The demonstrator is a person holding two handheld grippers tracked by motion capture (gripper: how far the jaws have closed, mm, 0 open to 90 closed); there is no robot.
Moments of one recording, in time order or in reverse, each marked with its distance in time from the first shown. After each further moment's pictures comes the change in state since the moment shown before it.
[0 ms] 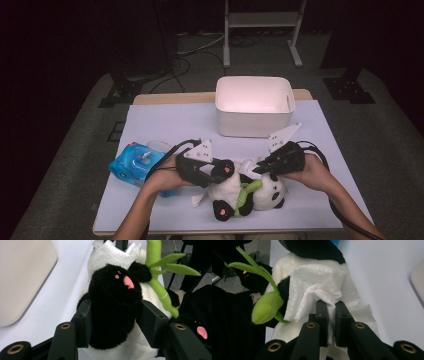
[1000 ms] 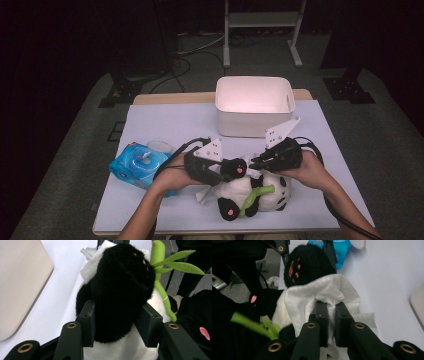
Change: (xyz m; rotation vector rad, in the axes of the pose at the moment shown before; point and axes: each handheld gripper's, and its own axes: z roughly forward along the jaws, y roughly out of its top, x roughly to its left) left arm -0.003 0.023 0.010 0.001 -0.024 0.010; right arm 0.010 0.027 -0.008 -0.064 0.020 -0.037
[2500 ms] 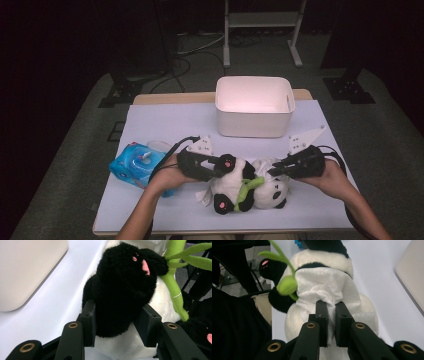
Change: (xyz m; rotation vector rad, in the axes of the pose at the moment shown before) left arm 0.017 -0.032 0.000 0.008 0.053 -0.131; right arm 0.006 -0.051 -0.031 0.007 -0.077 0.077
